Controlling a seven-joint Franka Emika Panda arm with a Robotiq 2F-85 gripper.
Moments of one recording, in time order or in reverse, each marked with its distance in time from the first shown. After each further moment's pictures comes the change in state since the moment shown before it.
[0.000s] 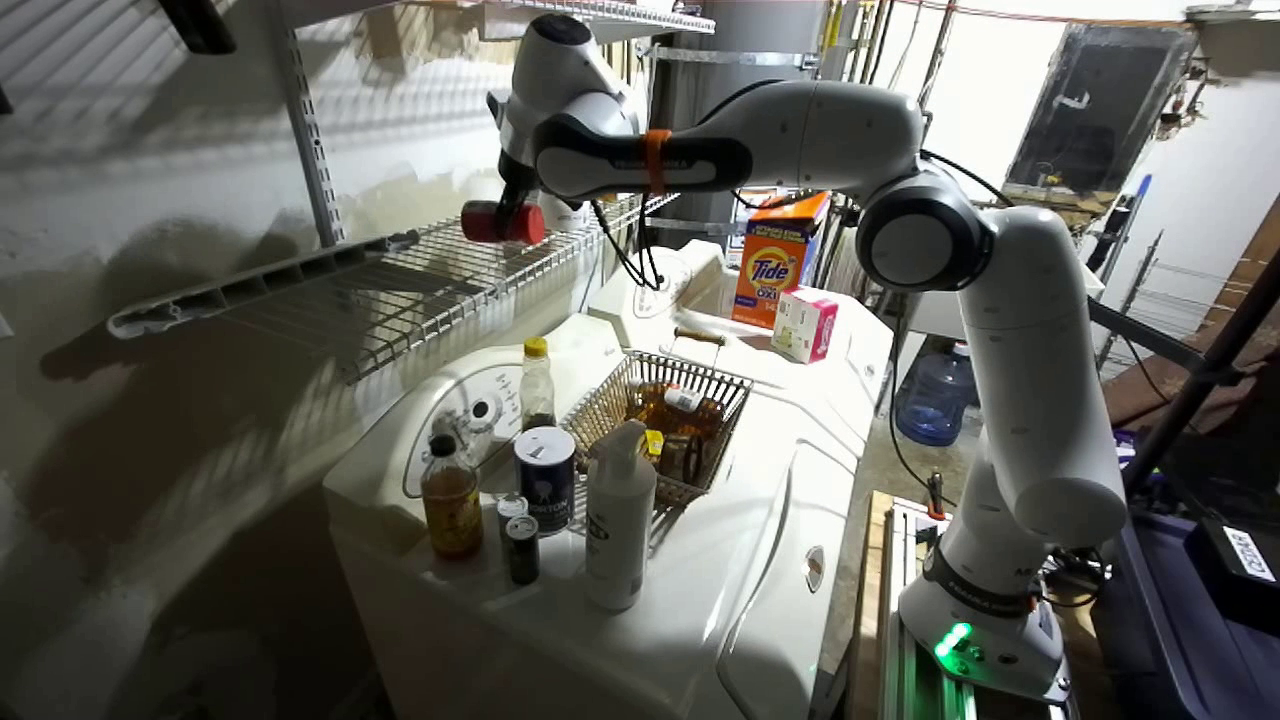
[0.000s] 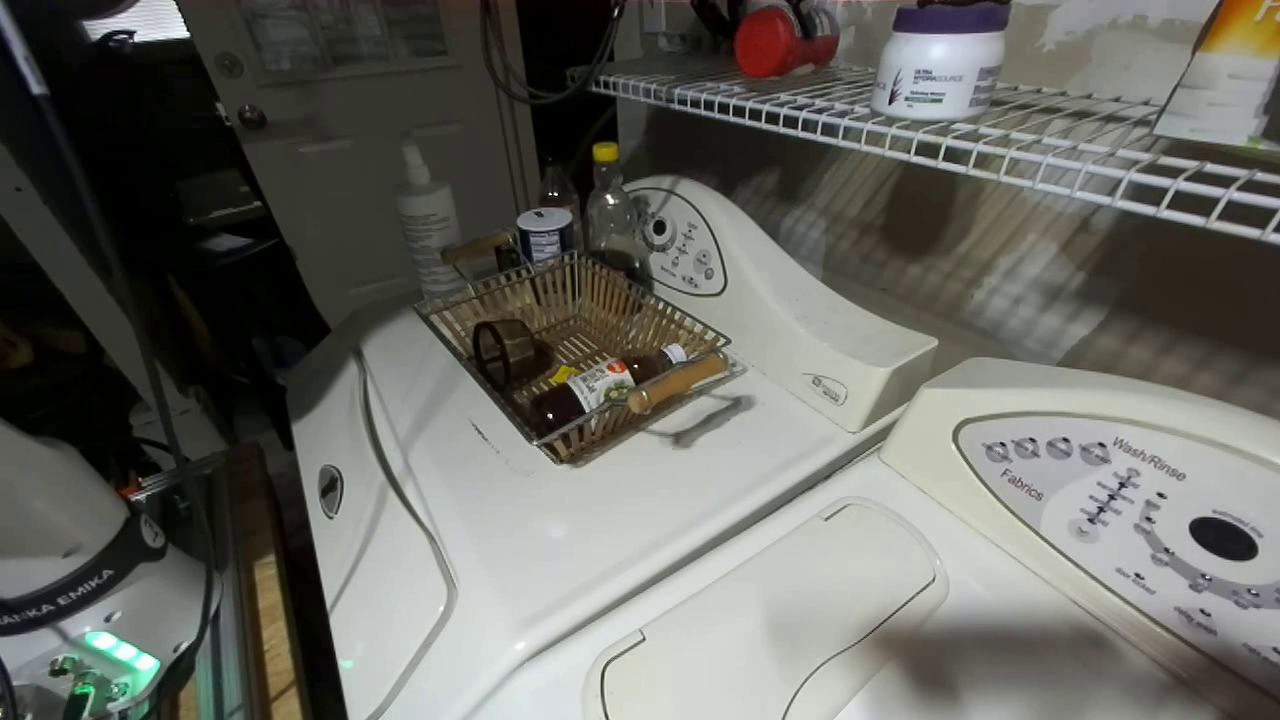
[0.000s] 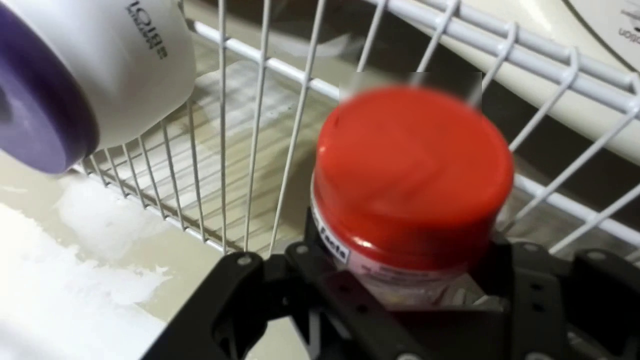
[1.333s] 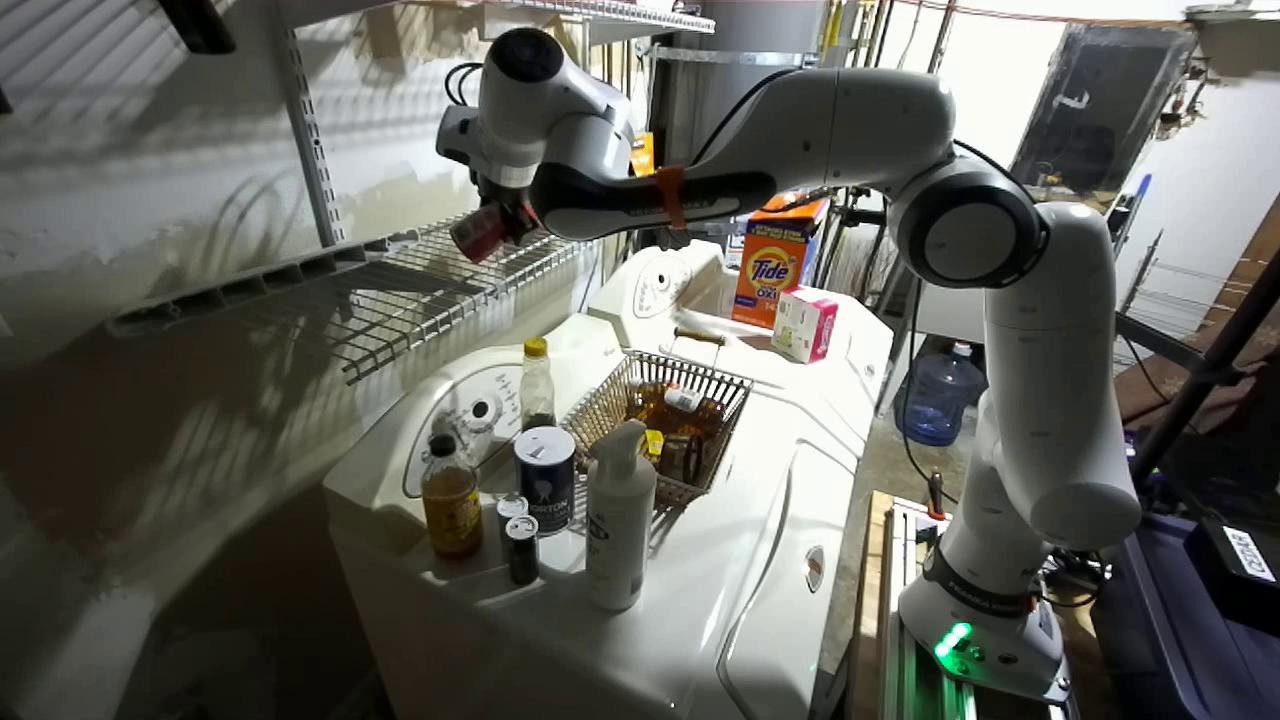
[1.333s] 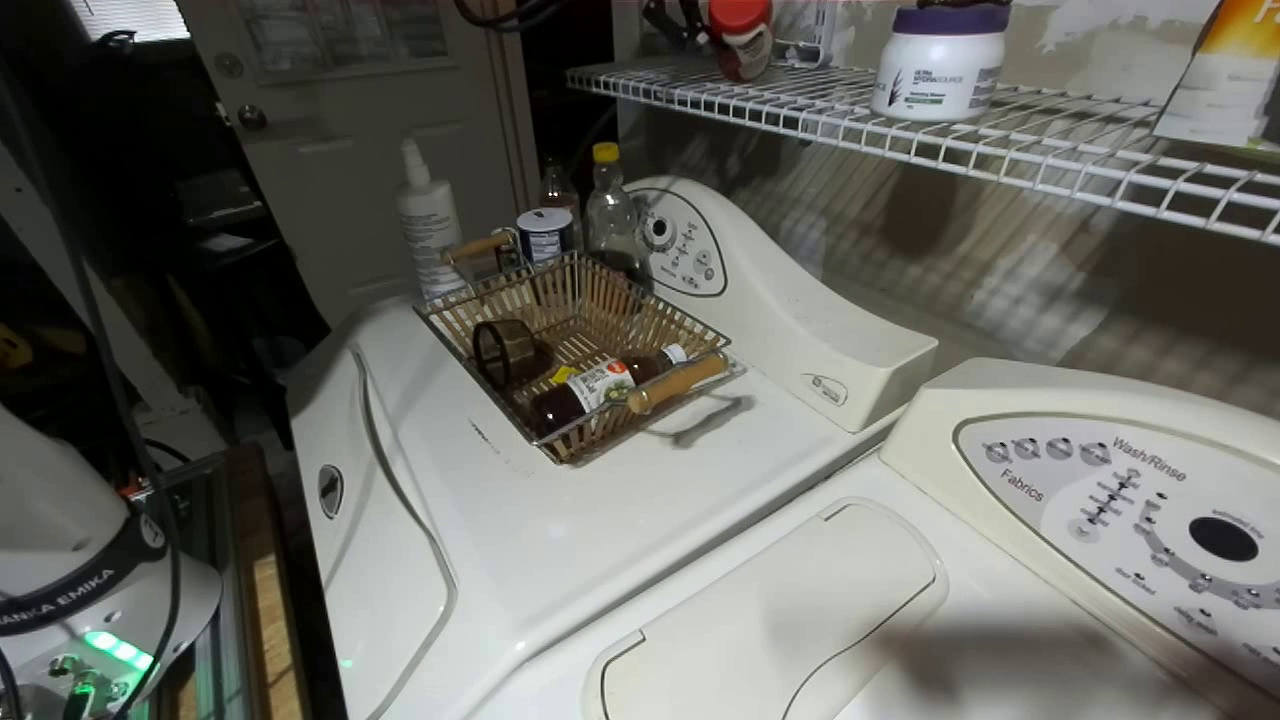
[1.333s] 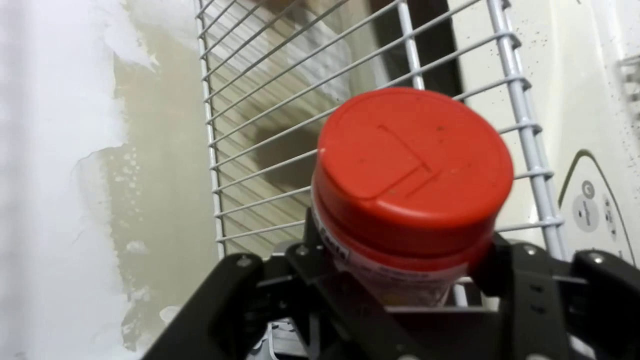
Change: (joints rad) arm 0.126 -0.099 0.013 -0.161 -0.375 0.002 -0.616
